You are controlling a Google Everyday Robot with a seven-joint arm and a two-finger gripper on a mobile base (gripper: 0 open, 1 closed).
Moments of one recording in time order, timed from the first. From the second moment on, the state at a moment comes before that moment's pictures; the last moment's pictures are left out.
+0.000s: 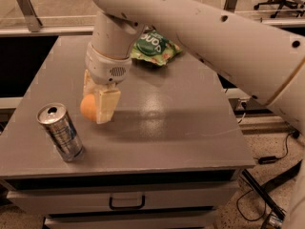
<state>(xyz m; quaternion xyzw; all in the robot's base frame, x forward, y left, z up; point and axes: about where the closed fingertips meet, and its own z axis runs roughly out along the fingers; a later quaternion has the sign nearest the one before) 0.494 0.131 0.874 -0.87 0.46 0.14 0.14</state>
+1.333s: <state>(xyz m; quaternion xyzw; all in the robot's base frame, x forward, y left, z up) 0.477 0.142 0.862 -0.87 0.45 0.14 0.13</state>
